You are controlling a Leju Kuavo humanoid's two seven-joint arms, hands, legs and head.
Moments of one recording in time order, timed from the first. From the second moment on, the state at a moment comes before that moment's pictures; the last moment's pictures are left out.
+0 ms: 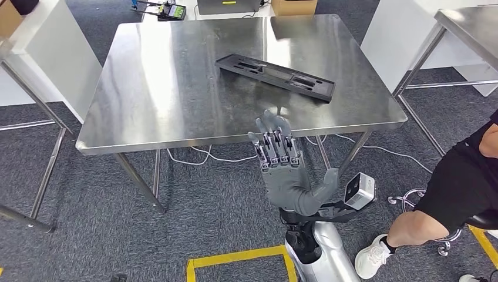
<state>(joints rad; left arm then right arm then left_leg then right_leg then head) -0.16 -0.11 0.88 -0.22 -0.73 0.08 -0.54 -0.23 0.11 0.41 -1.55 -0.48 0.52 -0.54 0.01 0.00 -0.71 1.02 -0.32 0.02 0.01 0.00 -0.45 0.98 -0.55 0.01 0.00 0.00</state>
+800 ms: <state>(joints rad) -0.15 -0.11 0.88 -0.22 -0.70 0.10 -0.56 -0.18 0.08 0.36 -1.50 -0.22 0.21 -0.55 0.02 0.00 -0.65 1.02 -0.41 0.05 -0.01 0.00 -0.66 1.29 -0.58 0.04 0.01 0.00</state>
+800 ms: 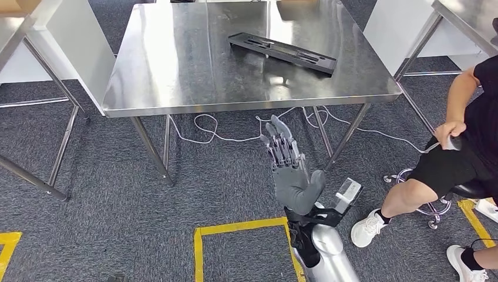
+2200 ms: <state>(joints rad) -0.11 -0.06 0.90 -0.22 -0.71 0.08 -0.60 -0.08 0.02 -0.09 -0.23 0.19 -0.27 -0.30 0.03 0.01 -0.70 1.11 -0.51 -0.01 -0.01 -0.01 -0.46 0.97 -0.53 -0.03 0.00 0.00</state>
